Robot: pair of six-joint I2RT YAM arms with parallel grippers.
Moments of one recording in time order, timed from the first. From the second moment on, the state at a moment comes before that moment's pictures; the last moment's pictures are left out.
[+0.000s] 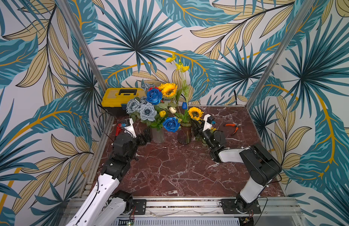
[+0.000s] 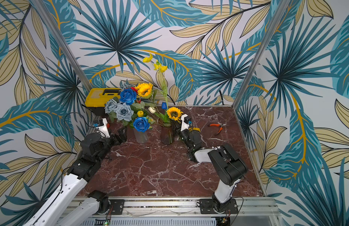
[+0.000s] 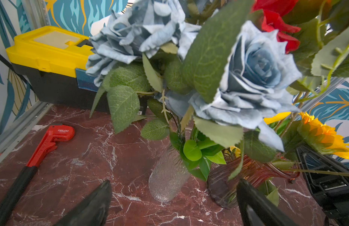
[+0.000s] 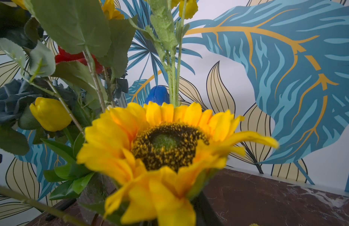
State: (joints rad) left arm -0.28 0.78 0.72 -0.17 -0.12 -0.41; right arm 0.47 1.74 0.70 1.32 -0.08 0.24
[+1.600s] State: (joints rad) left arm -0.28 0.78 0.72 -0.17 -0.11 -0.44; right arm 0.47 1.26 0.82 0.81 -0.05 0.14
